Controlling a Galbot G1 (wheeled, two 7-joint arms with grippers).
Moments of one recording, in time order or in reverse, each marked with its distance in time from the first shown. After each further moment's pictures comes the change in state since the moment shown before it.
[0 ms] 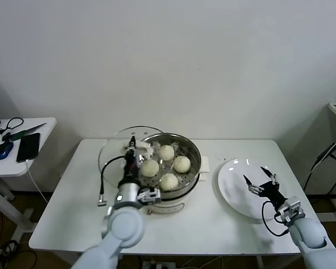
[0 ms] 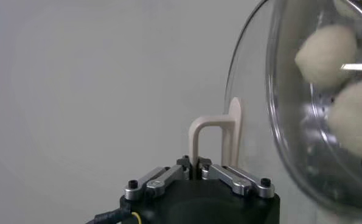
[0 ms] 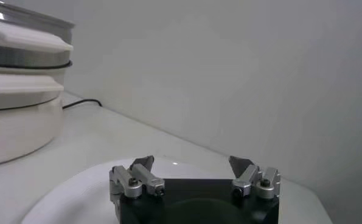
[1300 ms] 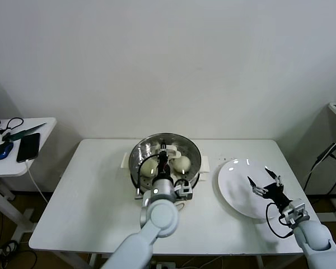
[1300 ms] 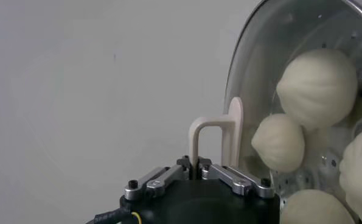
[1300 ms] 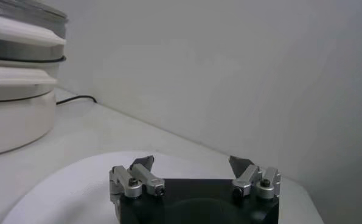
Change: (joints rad) left arm -0.099 -0.204 0.100 0.217 0.077 -0.001 0.065; right arm -0.014 0.010 0.044 -0.017 -0.014 0.018 -0.029
